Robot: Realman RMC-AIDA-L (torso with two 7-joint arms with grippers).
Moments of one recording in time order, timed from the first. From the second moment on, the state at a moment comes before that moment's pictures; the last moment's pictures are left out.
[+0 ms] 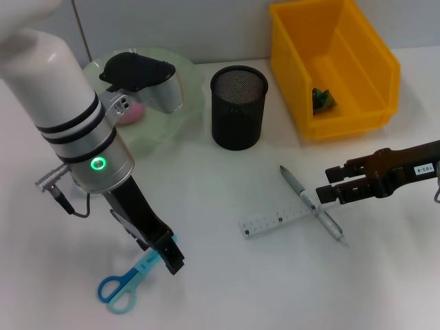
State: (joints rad) left arm -1.07 -2.08 1.36 0.67 2.53 1.62 -2.61; right arm 0.63 1.93 -0.66 -0.65 -2.26 -1.67 1.77
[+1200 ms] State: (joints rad) left arm -1.07 -2.08 1.40 0.64 2.54 1.55 -2.57; right arm 0.63 1.93 -0.66 -0.65 -2.26 -1.67 1.77
